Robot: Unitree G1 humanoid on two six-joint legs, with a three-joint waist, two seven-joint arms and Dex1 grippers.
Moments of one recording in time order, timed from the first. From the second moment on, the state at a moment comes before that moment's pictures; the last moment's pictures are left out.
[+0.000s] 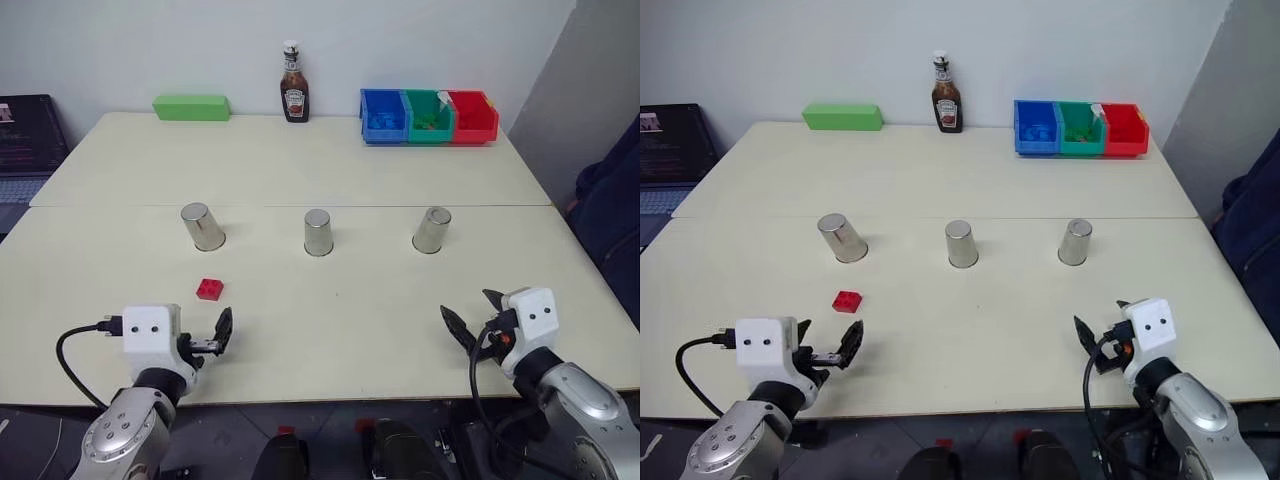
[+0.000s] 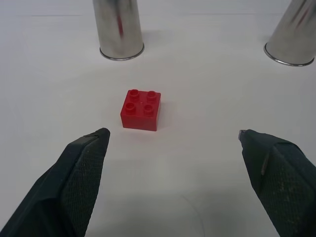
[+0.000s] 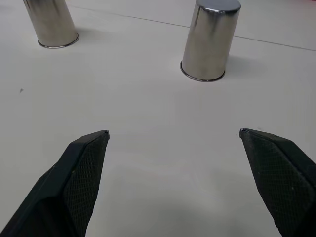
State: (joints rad) left arm 0.35 0.24 0.33 -0.83 -0.33 0.76 -0.12; right arm 0.27 -0.38 -0.18 -0.74 0.30 0.65 0.35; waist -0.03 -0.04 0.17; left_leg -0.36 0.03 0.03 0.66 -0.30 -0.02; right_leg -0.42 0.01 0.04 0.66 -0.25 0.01
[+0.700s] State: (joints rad) left arm 0.41 0.23 0.34 -0.83 -0.29 0.71 -0.10; right arm 0.29 -0.39 -0.20 -0.72 0.30 0.60 0.37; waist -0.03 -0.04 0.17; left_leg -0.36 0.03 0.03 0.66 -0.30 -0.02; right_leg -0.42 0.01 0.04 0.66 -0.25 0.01
